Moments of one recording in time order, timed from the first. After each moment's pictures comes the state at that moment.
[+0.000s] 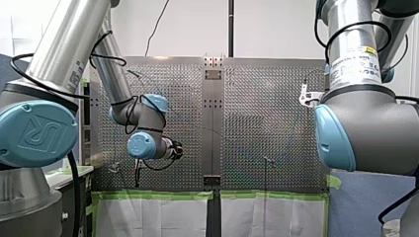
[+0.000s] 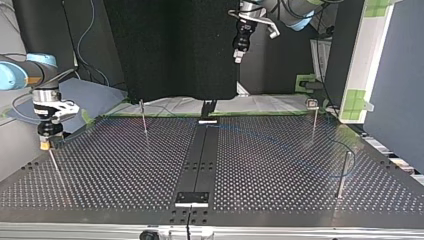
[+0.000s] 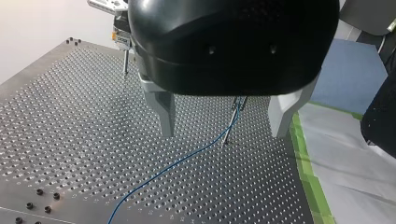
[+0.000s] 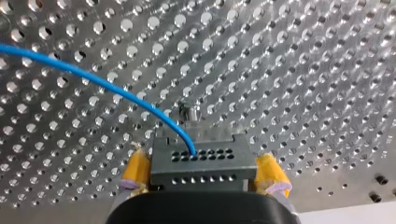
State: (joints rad) left arm -0.60 -1.91 -2.38 -2.19 -1.90 -1.76; right arm 1.54 -1.05 1.48 -0.54 1.25 1.70
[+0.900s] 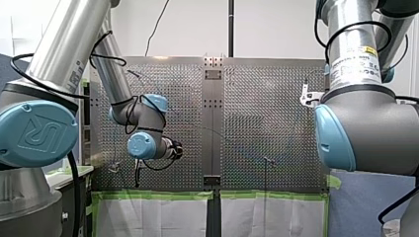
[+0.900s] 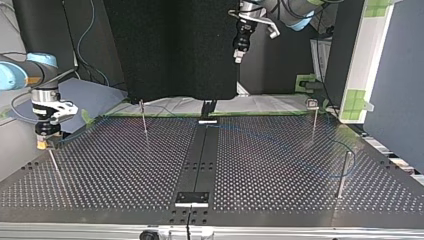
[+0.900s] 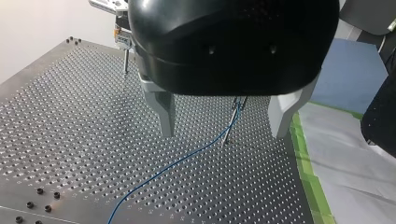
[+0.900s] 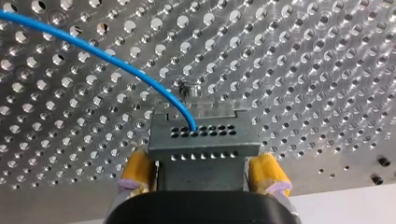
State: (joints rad) left arm -0.60 -1.91 -2.38 -2.19 -1.90 -1.76; right arm 1.54 -1.05 1.48 -0.53 1.30 1.70
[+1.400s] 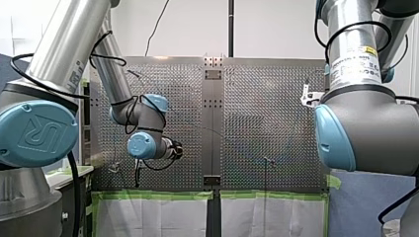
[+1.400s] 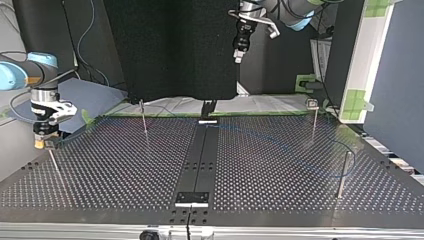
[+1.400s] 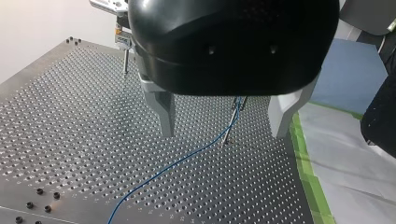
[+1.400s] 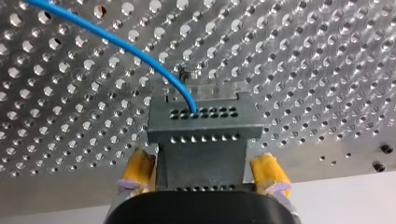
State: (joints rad) left arm -0.60 -1.91 -2.38 -2.19 -1.90 -1.76; right arm 1.54 -1.05 1.48 -0.53 1.33 1.70
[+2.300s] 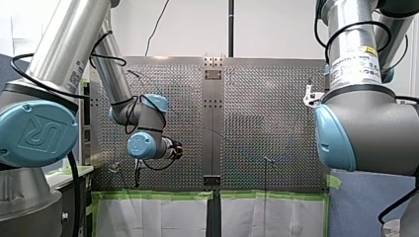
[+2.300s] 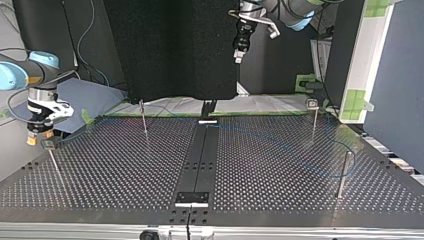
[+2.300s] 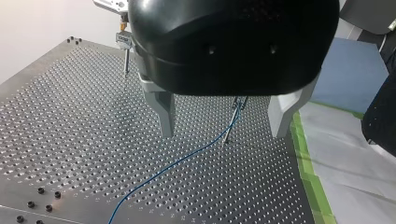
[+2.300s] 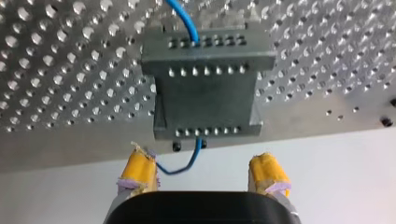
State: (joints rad) left arm -0.60 -1.91 -2.38 -2.19 -1.90 -1.76; right arm 1.54 -1.05 1.49 -0.51 1.46 1.70
